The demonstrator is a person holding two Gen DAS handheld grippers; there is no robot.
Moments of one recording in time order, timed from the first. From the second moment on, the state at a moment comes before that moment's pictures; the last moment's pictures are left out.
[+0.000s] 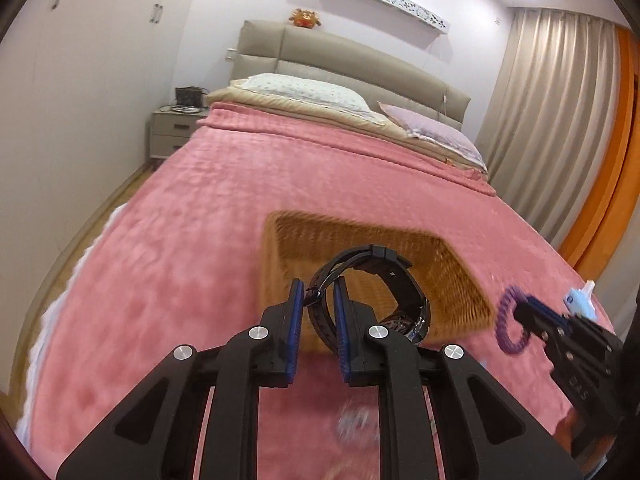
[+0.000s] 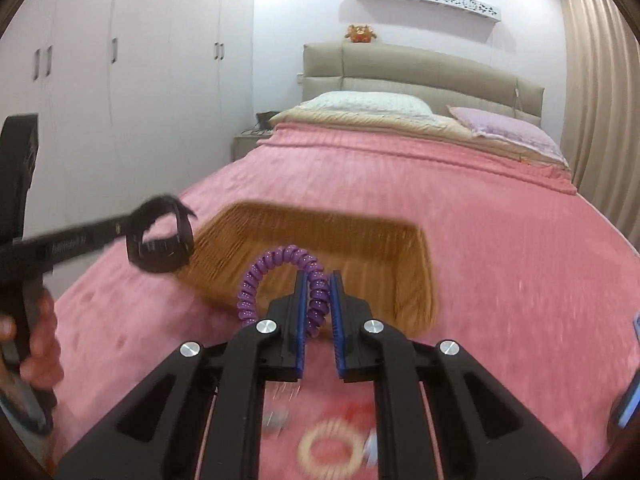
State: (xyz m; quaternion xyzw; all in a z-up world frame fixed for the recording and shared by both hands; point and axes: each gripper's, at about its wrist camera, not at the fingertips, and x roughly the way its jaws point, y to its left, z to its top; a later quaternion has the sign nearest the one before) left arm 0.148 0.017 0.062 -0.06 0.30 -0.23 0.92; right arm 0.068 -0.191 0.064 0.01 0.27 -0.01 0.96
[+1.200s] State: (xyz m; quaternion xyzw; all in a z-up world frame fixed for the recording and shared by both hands) left arm 0.104 0.027 0.081 -0.06 0.28 -0.24 0.93; right arm 0.077 -0.231 0.062 0.04 0.33 0.00 0.94
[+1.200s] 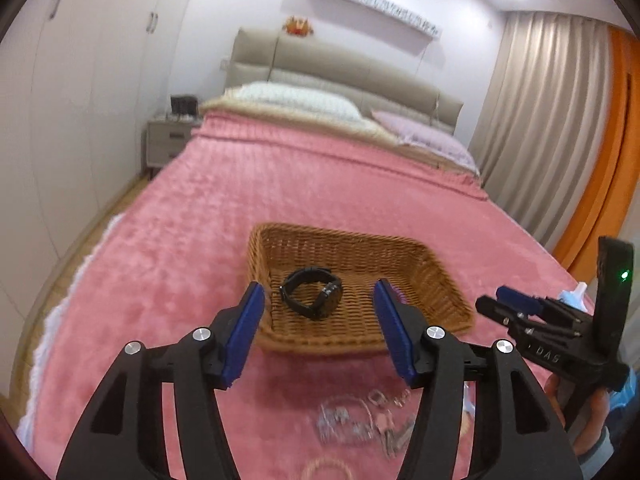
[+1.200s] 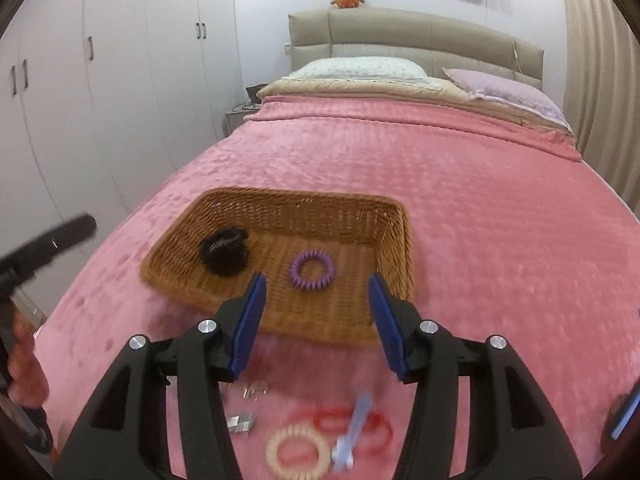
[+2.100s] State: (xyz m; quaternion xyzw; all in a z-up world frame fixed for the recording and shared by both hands) left arm 0.048 0.046 -0.027 -0.05 0.36 -0.23 0.90; right arm 0.015 -0.220 -0.038 0.05 0.40 0.03 0.92
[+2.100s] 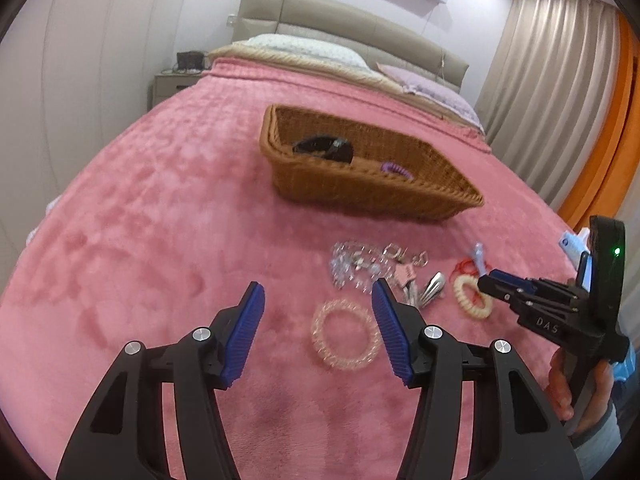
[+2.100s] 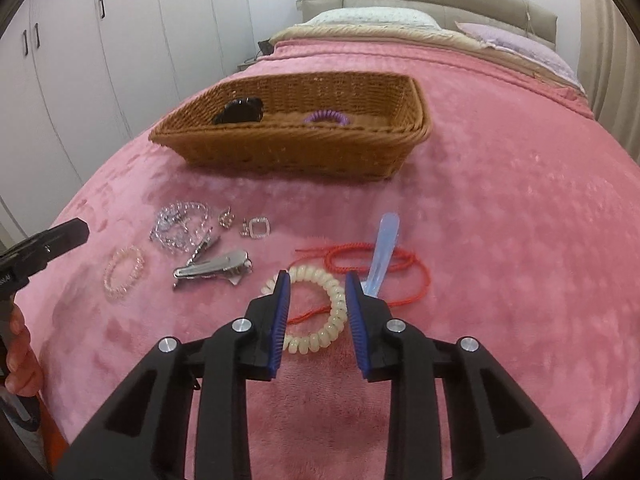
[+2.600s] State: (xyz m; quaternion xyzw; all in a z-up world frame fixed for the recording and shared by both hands) left arm 0.059 0.034 -0.055 -0.03 0.42 -0.23 0.87; right arm 0.028 -0.218 -0.054 0.04 0.43 0.02 0.90
